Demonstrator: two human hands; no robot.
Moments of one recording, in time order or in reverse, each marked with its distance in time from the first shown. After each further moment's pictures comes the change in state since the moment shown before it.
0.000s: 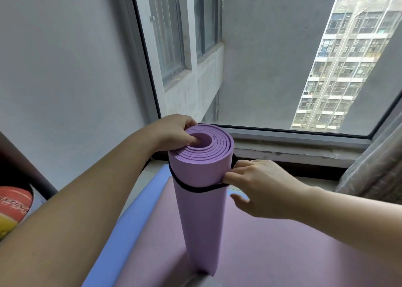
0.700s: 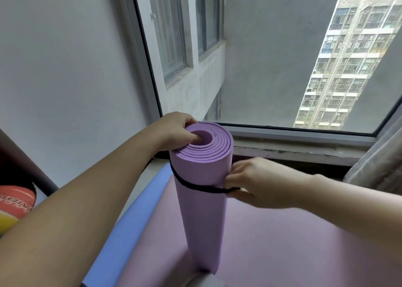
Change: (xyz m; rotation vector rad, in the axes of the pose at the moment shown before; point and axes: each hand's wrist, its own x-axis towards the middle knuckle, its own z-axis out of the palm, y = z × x) left_hand 0.002 0.001 0.003 -0.062 0.046 -0.016; right_hand 0.011 0.017 0.006 0.212 -0.129 -0.137
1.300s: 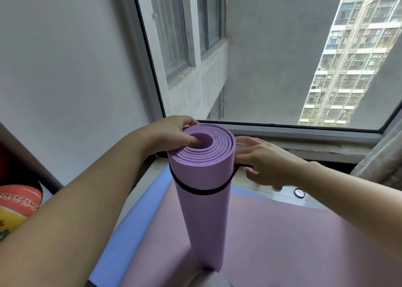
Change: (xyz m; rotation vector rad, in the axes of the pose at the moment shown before) left_hand -0.004 -0.013 -0.003 -0.069 -0.149 -0.001; right_hand 0.001 0.053 0.019 -0.095 0.107 0.076
